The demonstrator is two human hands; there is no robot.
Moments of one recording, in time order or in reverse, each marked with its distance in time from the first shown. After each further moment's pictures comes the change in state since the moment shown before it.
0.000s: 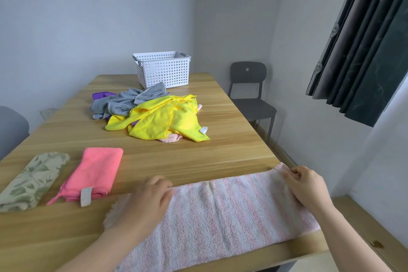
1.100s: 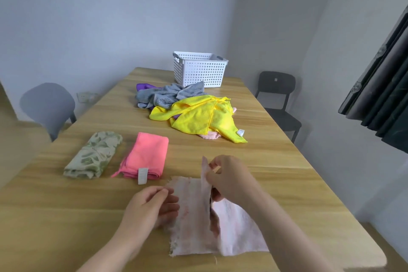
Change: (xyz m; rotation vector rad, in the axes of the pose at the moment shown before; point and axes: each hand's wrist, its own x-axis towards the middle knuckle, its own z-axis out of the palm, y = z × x) left_hand -0.074 -0.034 -0.055 -1.309 0.199 -0.741; right_hand -0.141 -0.241 0.042 0.145 -0.569 -0.425
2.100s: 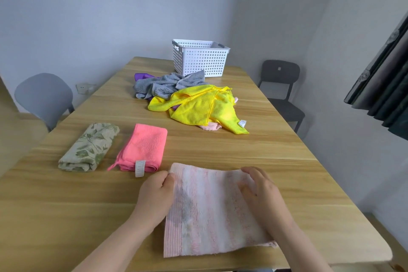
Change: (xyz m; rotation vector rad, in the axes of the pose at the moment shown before) left_hand 0.023 -0.007 0.018 0.699 0.109 0.367; right_hand -0.011 0.107 0.014 -0.087 0.254 -0.030
